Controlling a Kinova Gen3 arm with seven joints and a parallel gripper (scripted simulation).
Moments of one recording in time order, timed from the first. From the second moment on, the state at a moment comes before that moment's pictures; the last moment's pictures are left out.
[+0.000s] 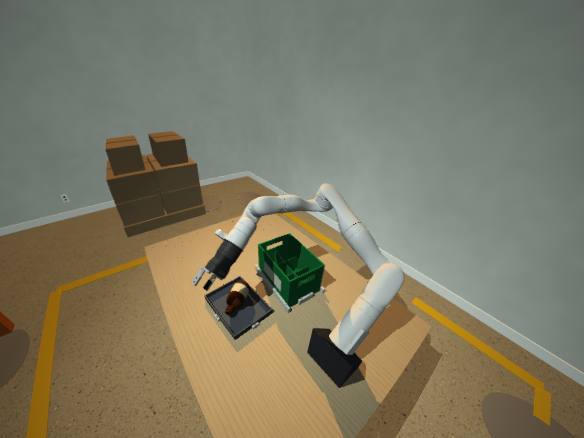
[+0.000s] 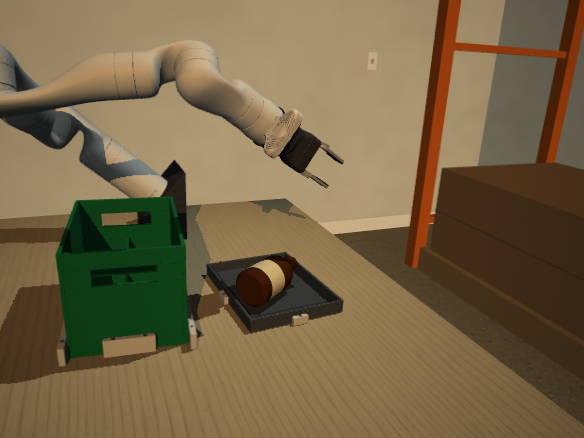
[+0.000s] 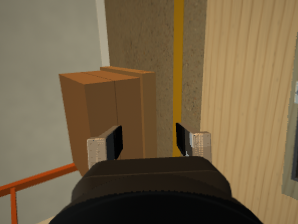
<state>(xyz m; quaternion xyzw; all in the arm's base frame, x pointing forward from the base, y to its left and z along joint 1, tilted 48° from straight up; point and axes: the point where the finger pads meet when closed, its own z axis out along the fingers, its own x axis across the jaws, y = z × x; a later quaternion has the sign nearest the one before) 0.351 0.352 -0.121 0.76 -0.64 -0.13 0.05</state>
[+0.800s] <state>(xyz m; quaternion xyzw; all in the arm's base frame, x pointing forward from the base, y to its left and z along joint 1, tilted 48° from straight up) 0.352 0.349 -0.122 0.75 -0.64 -0.13 0.05</state>
